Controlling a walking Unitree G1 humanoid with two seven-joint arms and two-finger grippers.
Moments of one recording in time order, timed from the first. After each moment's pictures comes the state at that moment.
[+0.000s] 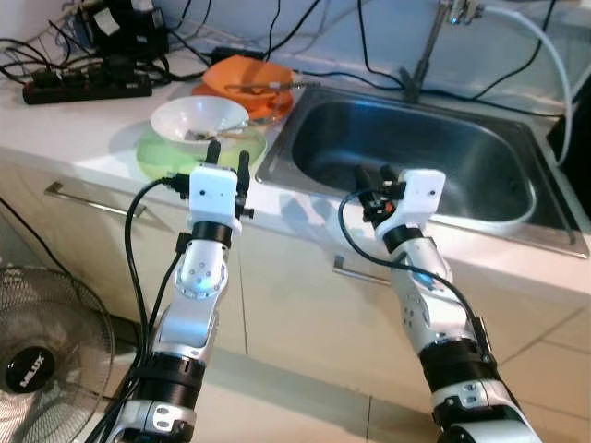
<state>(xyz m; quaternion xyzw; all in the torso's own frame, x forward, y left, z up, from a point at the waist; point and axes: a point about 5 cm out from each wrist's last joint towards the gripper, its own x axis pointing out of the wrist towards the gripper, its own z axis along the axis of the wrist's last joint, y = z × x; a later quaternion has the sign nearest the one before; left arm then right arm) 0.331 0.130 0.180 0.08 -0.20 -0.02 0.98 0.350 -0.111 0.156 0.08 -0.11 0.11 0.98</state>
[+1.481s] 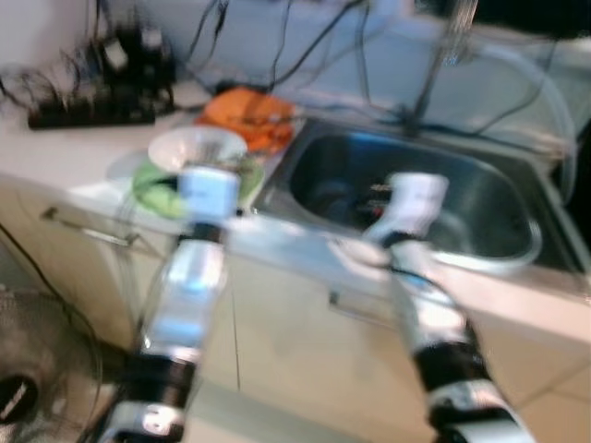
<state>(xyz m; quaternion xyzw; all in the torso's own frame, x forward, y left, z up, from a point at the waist) 0.330 0.144 0.179 0.10 -0.19 0.00 0.98 0.350 -0.095 0.154 0.09 -0.10 0.13 0.98</state>
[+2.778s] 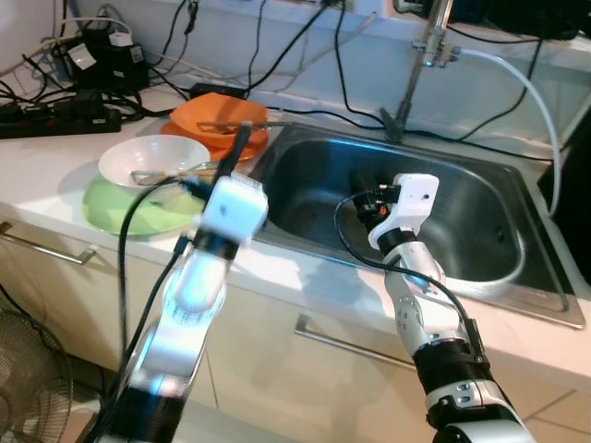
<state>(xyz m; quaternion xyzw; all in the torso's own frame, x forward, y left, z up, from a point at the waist) 0.287 0.117 0.197 0.23 -0.26 -0.12 0.93 0.350 -0.107 0.150 0.10 -0.10 0.11 0.98</state>
